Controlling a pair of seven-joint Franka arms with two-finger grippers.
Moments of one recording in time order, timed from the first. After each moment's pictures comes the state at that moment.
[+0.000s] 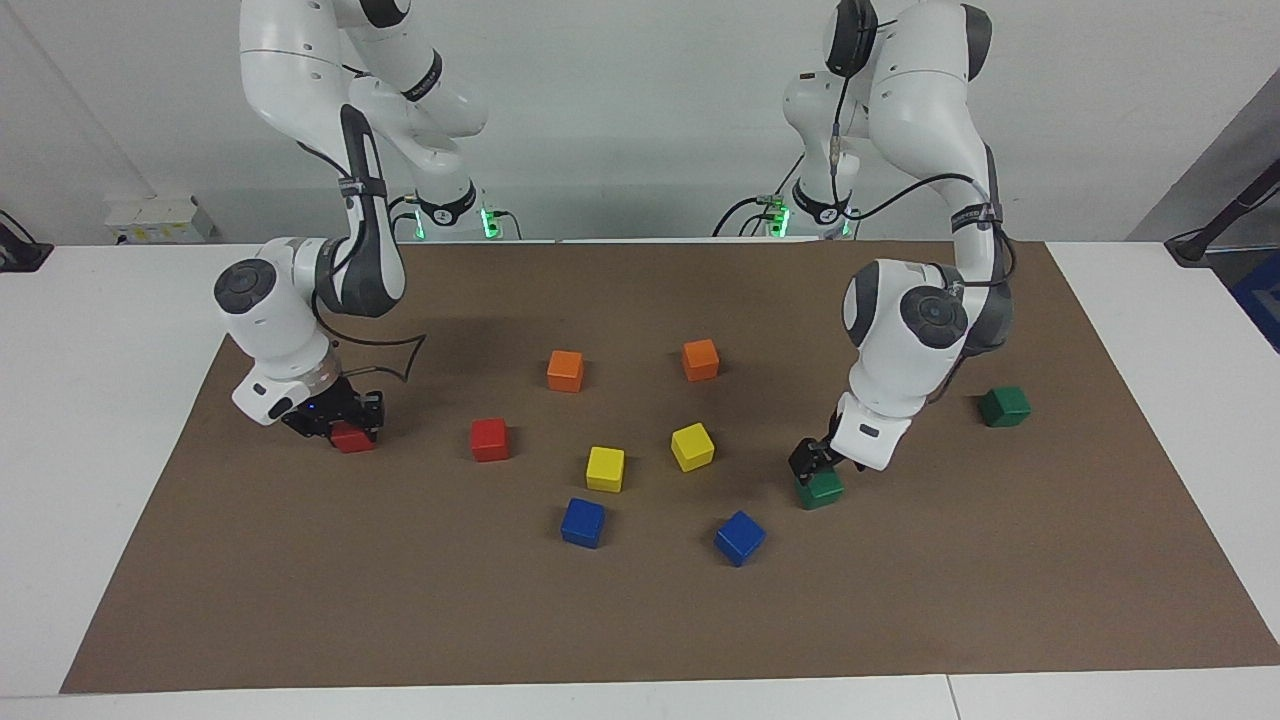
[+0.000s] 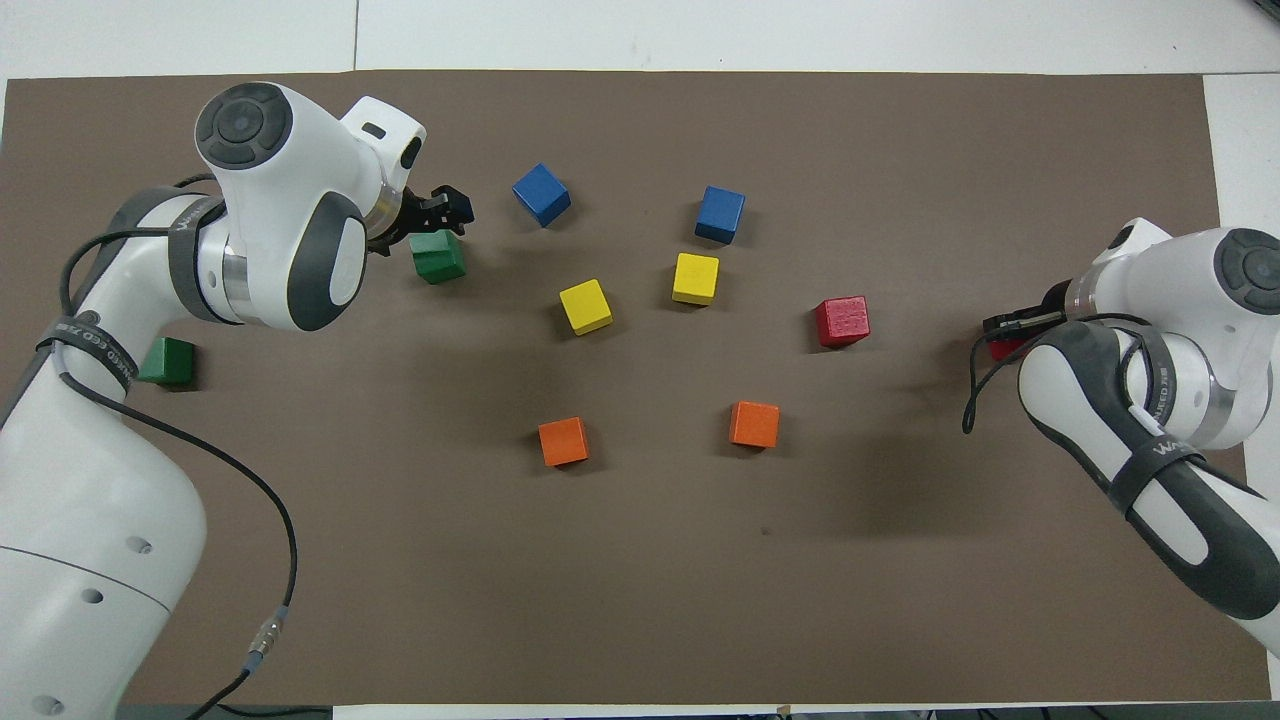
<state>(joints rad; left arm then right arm) -0.29 0.51 0.01 -1.58 -0.06 2.19 -0.43 -0.17 0.26 0.06 -2.11 -0.01 2.41 -0.23</state>
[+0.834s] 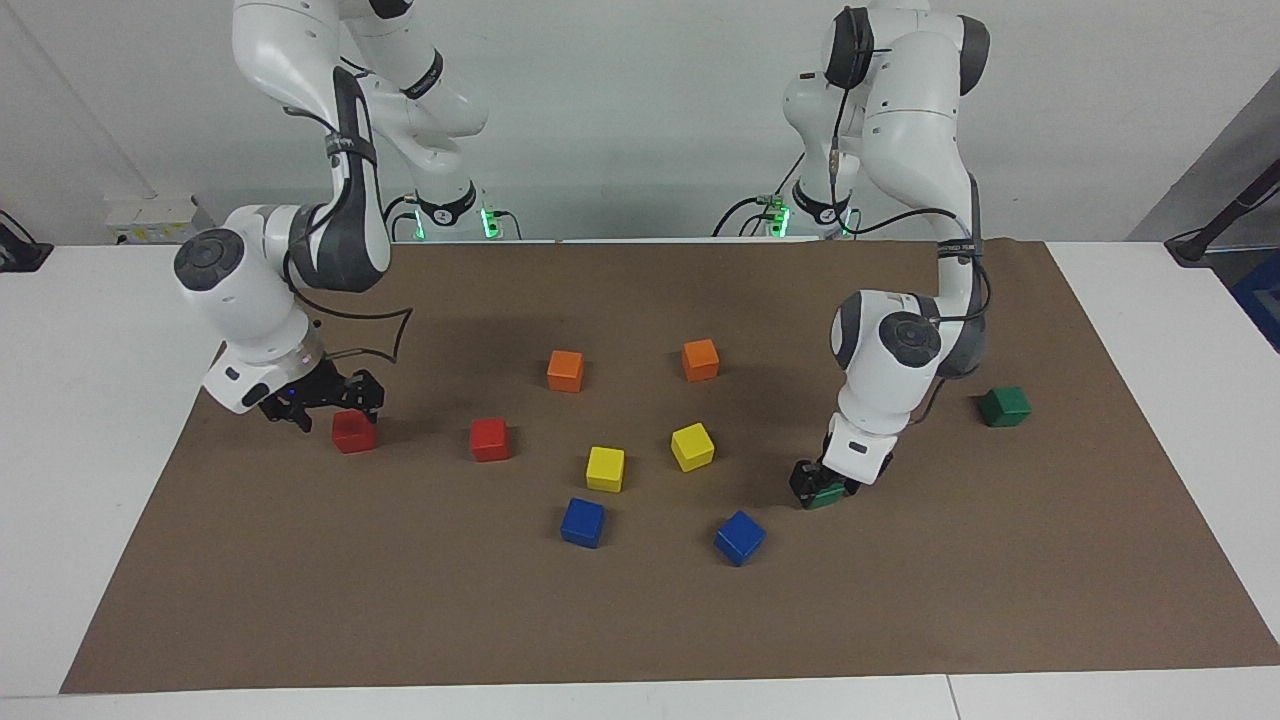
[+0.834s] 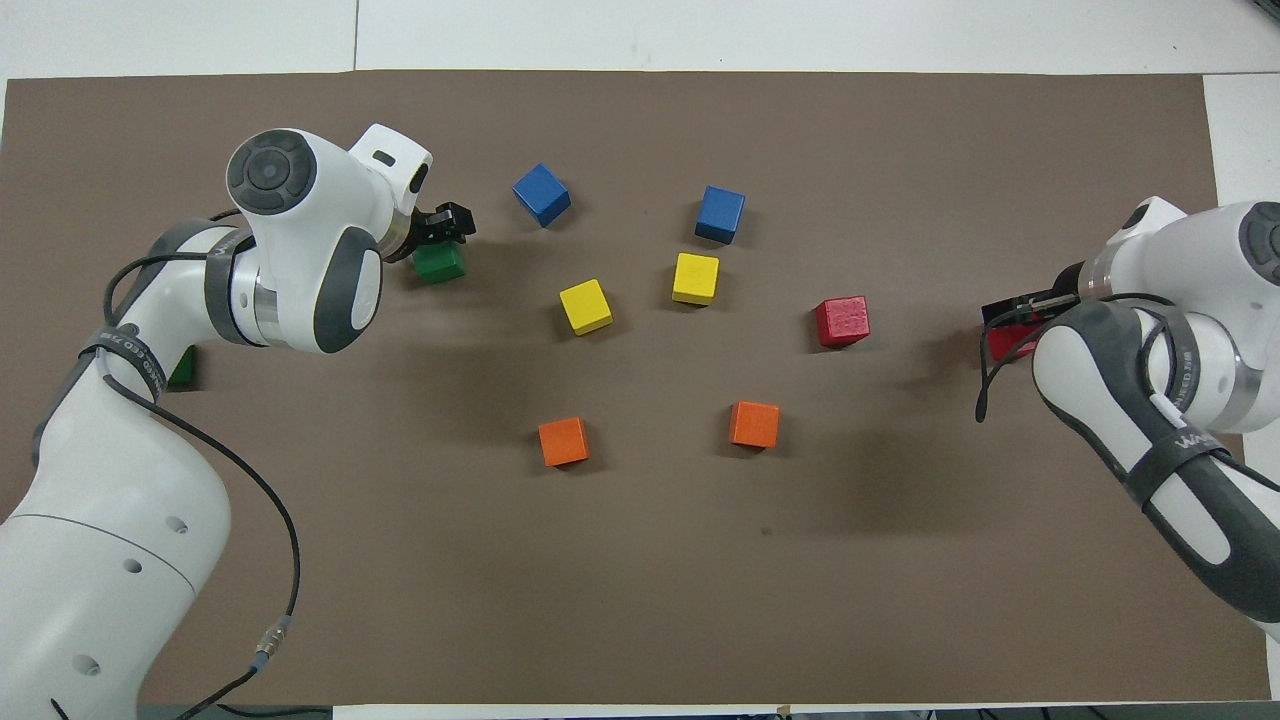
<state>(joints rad) -0.29 0.53 0.01 -1.71 -0.04 2.40 -0.43 -0.12 0.20 0.07 -1.84 -0.01 2.04 -0.13</state>
